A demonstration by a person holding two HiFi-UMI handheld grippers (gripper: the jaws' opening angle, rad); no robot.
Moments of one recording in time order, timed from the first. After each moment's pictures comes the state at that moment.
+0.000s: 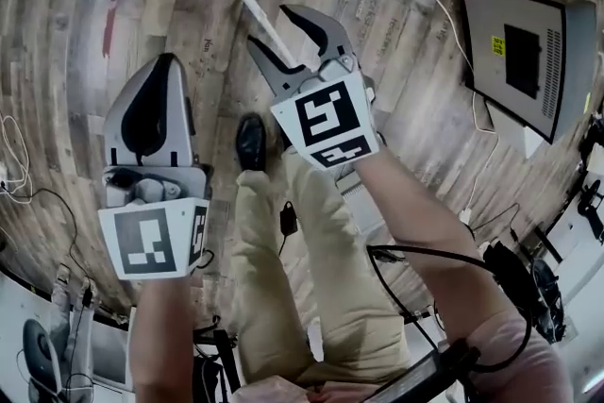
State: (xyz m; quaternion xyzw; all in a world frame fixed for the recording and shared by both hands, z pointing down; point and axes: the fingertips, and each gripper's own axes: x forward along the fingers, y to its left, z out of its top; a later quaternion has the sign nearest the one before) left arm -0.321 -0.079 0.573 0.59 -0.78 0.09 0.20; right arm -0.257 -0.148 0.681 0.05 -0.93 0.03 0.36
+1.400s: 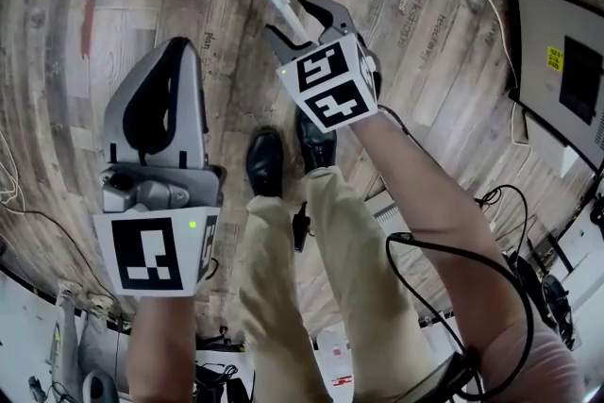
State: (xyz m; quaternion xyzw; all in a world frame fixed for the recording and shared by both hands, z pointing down) left arm -0.315 -0.080 0.723 0.60 -0.76 0.10 0.22; right arm -0.244 -0.140 0.915 0.04 -0.88 0.06 0.46
